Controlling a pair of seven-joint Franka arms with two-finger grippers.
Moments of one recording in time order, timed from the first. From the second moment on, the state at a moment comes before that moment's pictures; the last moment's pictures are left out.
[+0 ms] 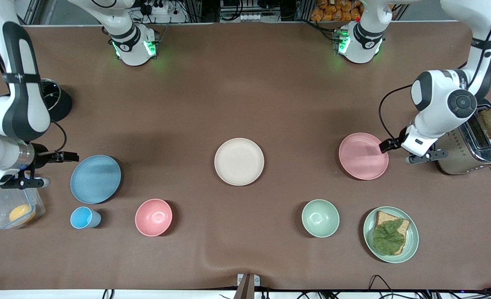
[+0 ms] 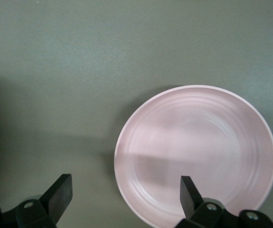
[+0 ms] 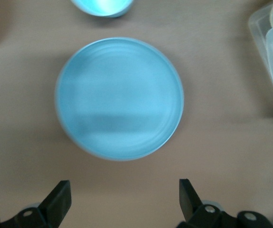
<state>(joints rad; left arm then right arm) -0.03 0.21 0.04 -2.27 0.02 2.48 -0.18 -0.14 0.43 -0.04 -1.70 -0.01 1.92 -0.18</state>
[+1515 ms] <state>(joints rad) -0.01 0.36 0.04 -2.26 0.02 2.57 -0.17 -0.22 0.73 -0.02 -1.68 0.03 2.27 -0.30</state>
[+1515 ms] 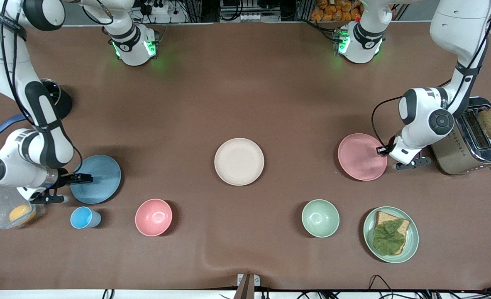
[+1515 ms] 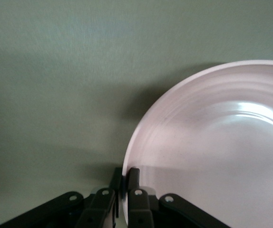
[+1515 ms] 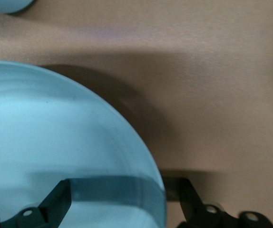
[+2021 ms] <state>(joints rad) -0.01 0.27 -0.16 -2.21 -0.04 2.56 -0.29 -0.22 0.73 -0.02 -1.67 0.03 2.27 -0.33</state>
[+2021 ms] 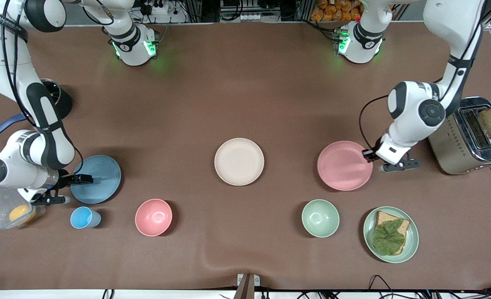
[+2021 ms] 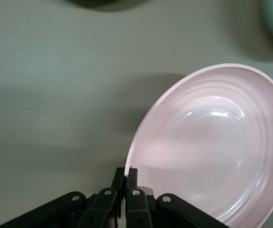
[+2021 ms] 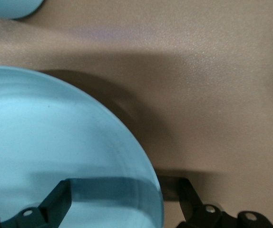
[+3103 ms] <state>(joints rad) -0.34 0.44 -0.35 -1.99 -0.05 2.54 -0.96 -0.21 0.73 -0.01 -1.59 0.03 2.12 -0.36</state>
